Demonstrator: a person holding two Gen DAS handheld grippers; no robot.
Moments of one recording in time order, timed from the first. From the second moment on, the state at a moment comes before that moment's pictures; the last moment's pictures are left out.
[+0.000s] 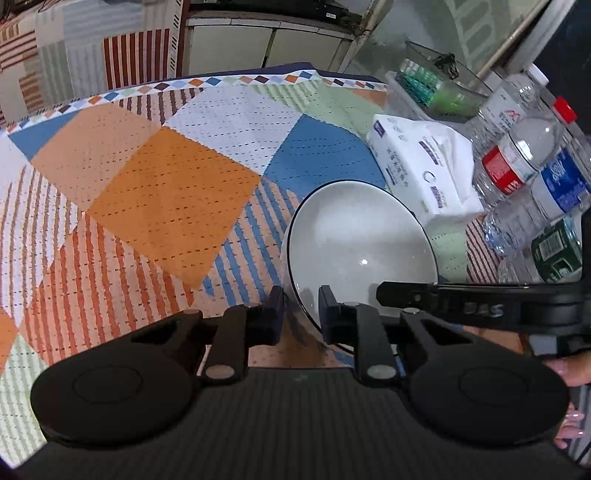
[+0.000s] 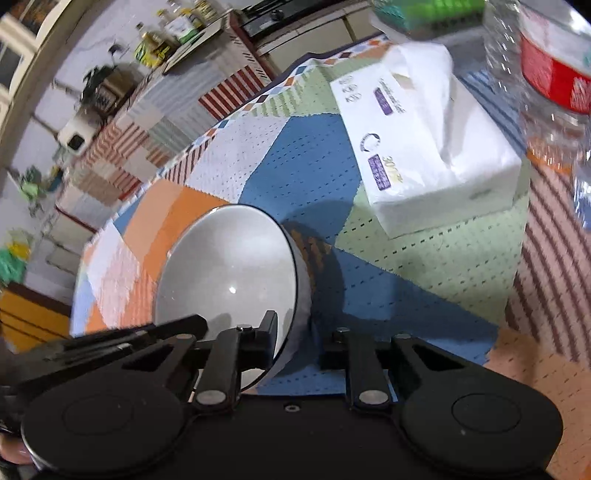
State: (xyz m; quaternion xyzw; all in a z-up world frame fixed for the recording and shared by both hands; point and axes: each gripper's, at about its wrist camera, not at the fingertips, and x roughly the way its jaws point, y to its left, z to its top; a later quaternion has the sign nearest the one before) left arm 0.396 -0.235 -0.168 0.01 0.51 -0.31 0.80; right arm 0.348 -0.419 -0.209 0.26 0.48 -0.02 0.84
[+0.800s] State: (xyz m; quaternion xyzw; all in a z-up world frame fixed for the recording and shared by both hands) left arm 0.253 -0.193 -0.081 -0.02 0.55 -0.34 0.76; right arm 0.206 -0.387 -0.099 0.18 0.41 -0.01 0.89
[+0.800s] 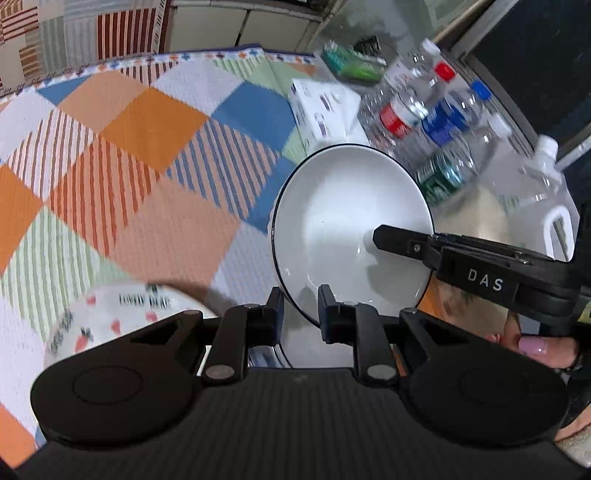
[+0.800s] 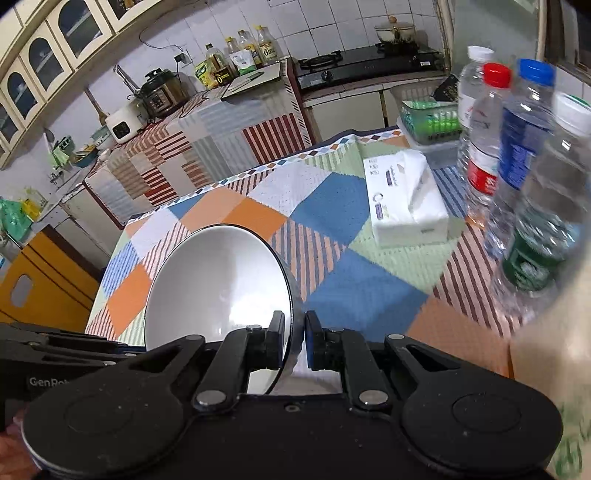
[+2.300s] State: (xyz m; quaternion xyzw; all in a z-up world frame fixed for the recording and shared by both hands) left arm 0.218 -0.219 -0.124 0.04 0.62 -0.30 0.72; right arm 0.145 -0.308 -0.149 -0.15 0.41 -0.05 0.90
